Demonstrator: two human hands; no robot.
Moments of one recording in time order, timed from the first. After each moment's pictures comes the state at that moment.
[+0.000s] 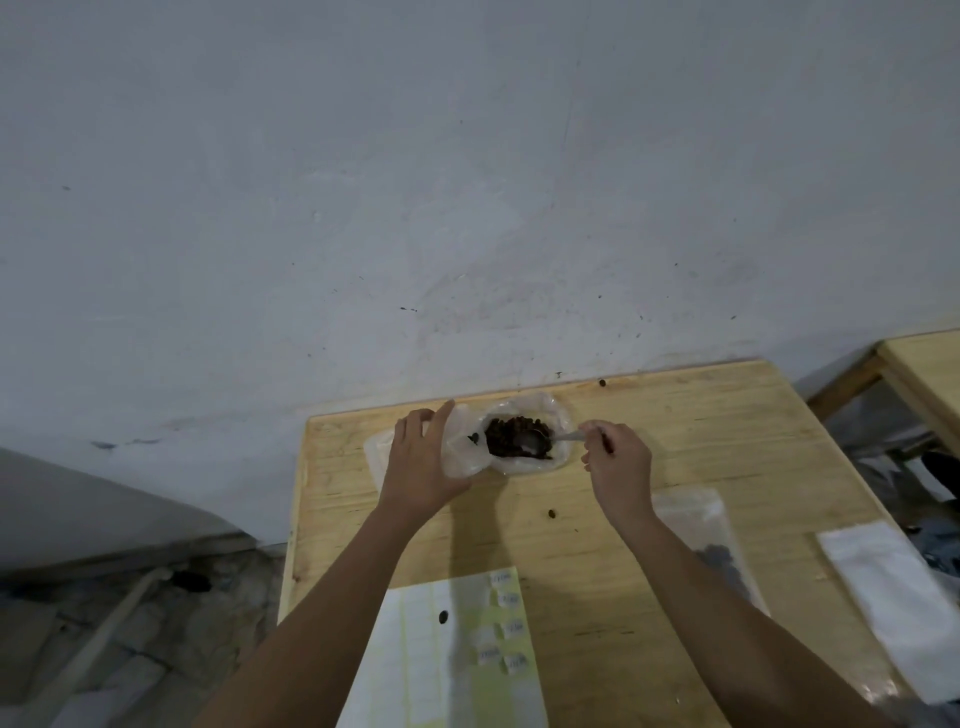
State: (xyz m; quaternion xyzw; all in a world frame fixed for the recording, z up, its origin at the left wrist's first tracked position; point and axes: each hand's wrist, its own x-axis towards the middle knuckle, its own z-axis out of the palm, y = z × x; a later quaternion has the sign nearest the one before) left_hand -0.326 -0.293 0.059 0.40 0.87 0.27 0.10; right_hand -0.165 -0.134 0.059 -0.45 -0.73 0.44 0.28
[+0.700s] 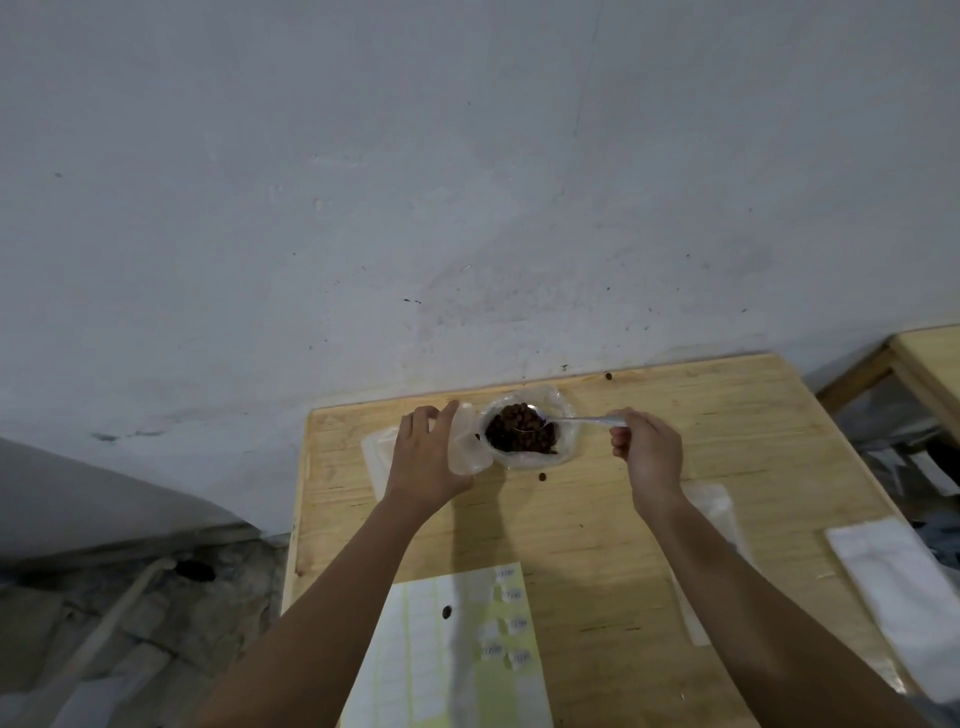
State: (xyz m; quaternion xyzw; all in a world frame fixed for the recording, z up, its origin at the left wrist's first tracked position) left_hand -0.332 -0.287 0.047 0.41 0.88 0.20 0.10; right_hand -0.165 -0.114 0.076 -0.54 -0.48 0.61 0.32
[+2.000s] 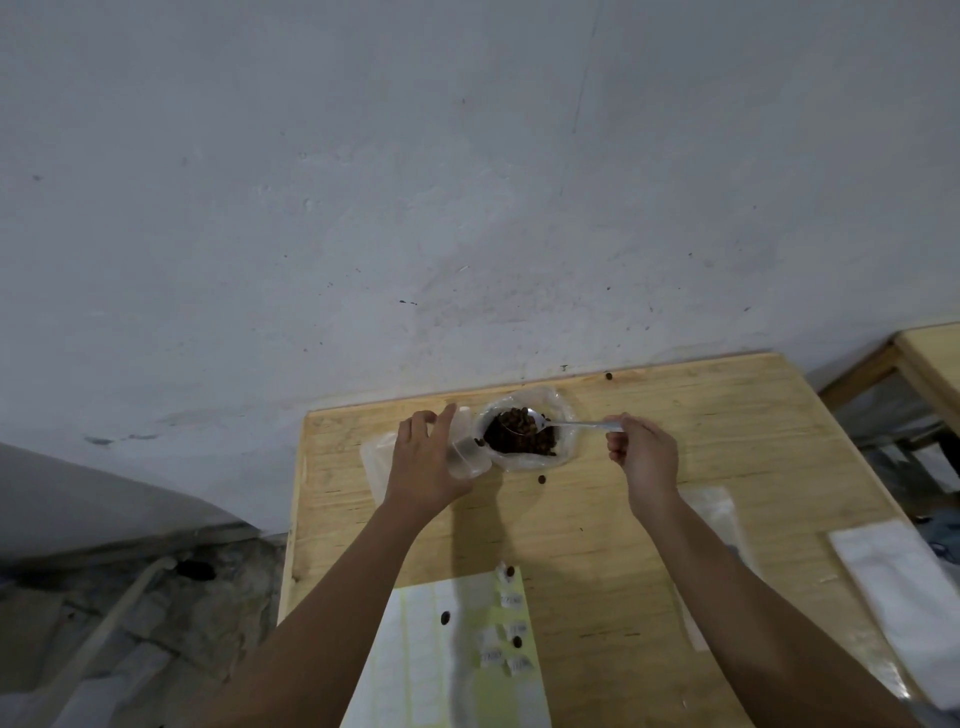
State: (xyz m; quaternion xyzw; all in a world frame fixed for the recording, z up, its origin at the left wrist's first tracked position) left_hand -0.334 -0.283 0.043 0.40 0.89 0.20 0.12; right_hand -0.170 -0.109 0.064 -0.55 -0.45 0.63 0.31
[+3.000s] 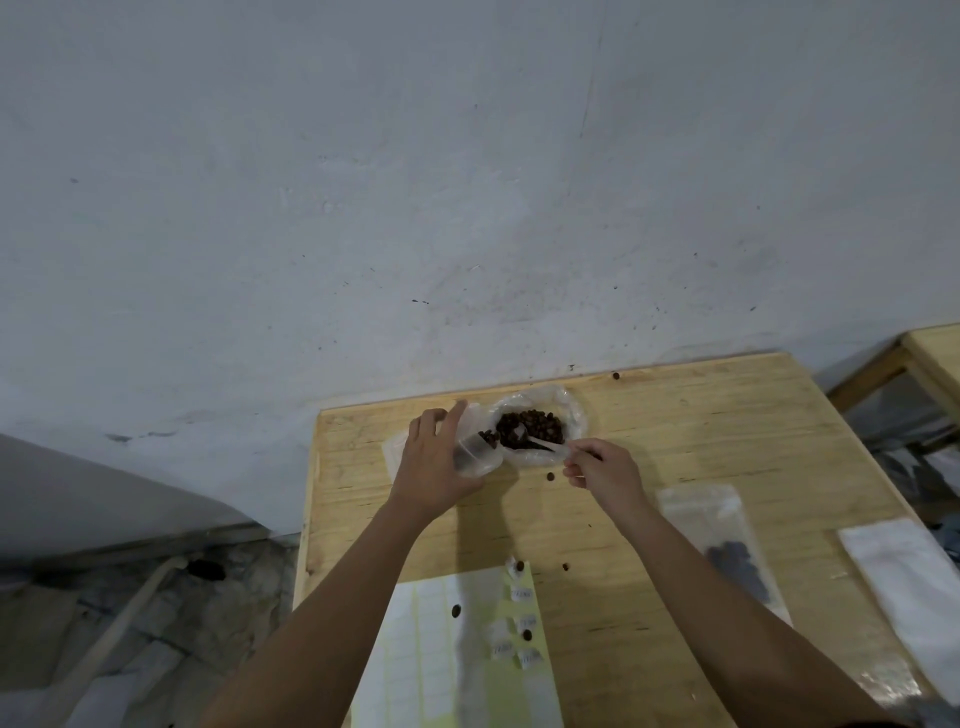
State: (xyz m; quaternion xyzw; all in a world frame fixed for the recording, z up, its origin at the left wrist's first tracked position) left_hand -0.331 -0.295 0.051 0.40 0.87 0.26 0.15; right_hand -0.176 -0.142 0.048 -0.50 -0.61 0.60 0.13
